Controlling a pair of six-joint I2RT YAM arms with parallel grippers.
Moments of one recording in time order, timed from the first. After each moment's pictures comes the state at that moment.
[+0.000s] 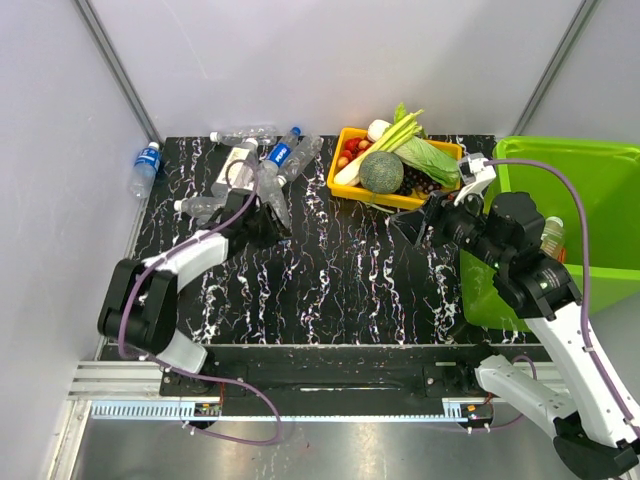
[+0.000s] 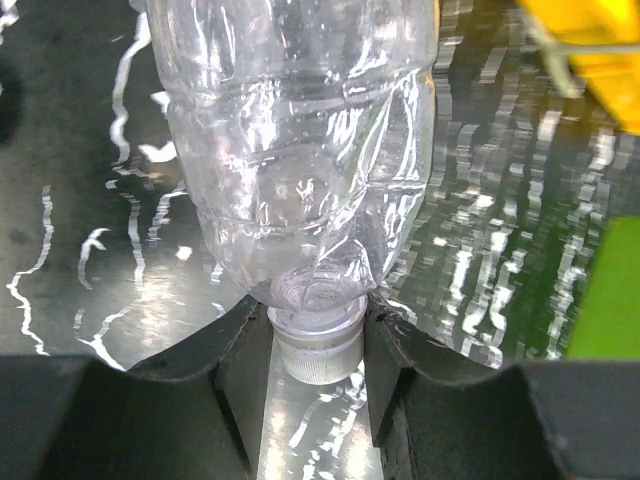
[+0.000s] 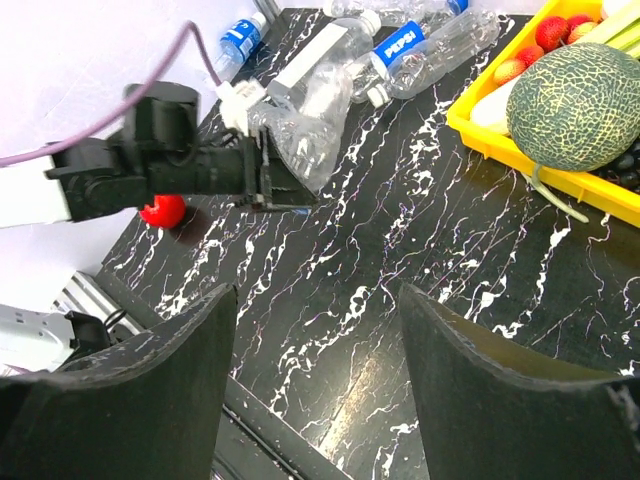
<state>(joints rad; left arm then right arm) -0.32 1.58 0.87 -0.12 0.19 -0.72 0.47 0.84 1.17 -0.52 -0.23 0.38</state>
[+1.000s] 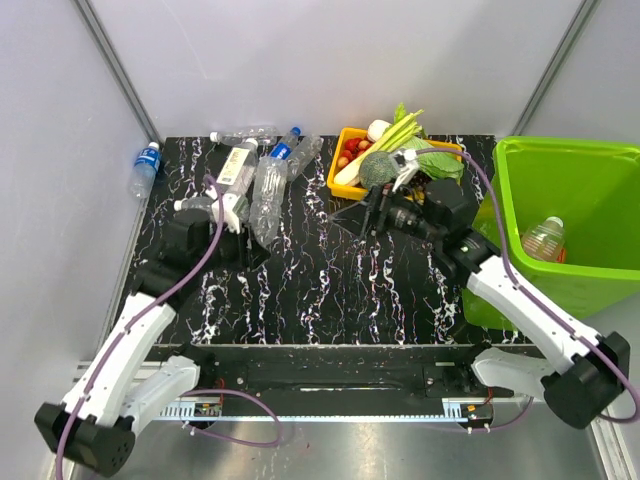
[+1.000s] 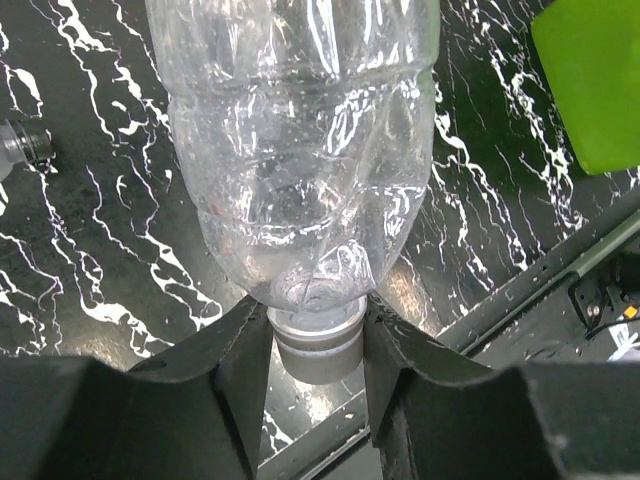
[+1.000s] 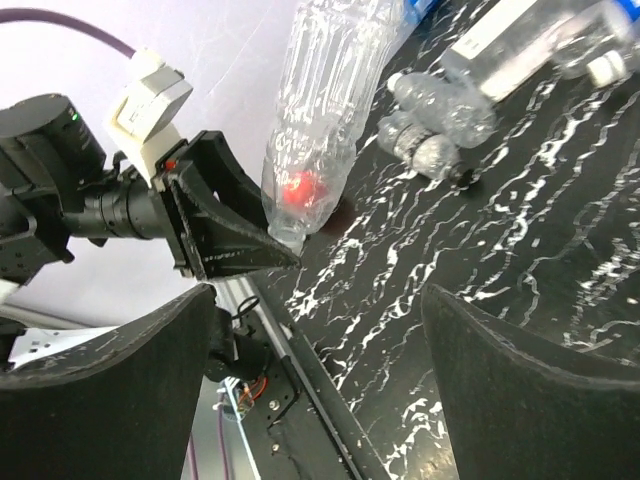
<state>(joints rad) -0.35 0.90 0.91 -0.60 0.35 -0.24 0.56 1.10 0.98 0.06 -0.46 0.65</state>
